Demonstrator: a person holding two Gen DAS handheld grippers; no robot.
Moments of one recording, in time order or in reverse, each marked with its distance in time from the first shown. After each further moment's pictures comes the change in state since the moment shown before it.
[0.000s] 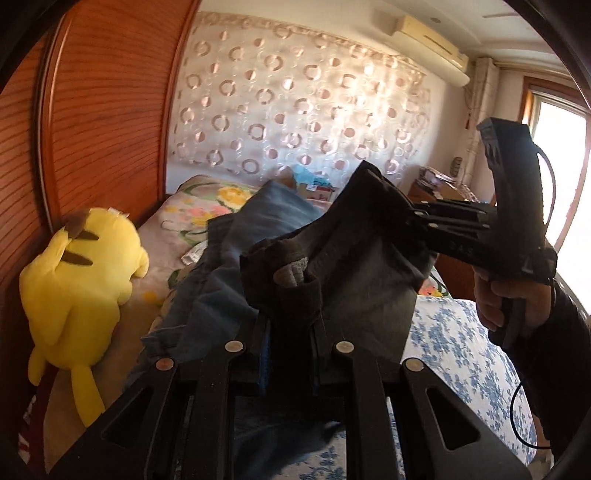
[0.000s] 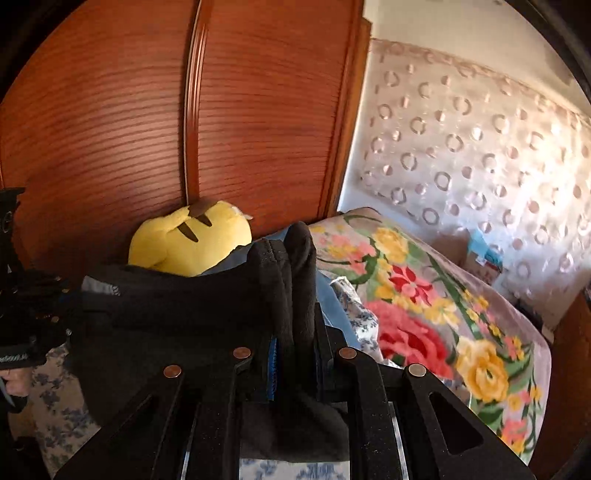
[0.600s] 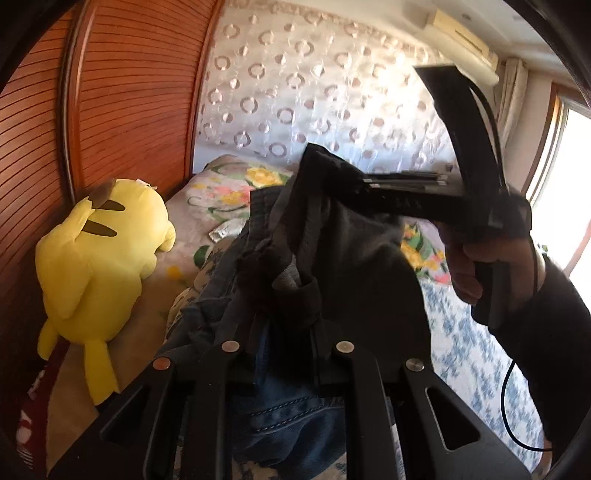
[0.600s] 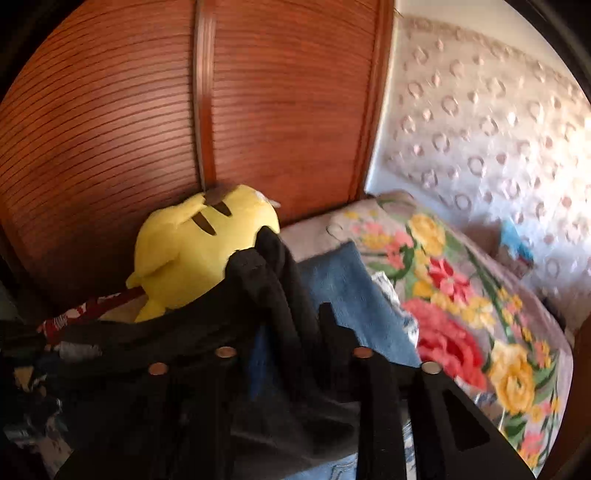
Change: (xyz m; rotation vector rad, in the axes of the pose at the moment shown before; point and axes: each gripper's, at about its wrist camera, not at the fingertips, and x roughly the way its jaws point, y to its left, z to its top) left arm 0.004 0.019 -0.016 -0.043 0.057 0.077; right arm 0.084 0.003 0.029 0.016 0.093 0.086
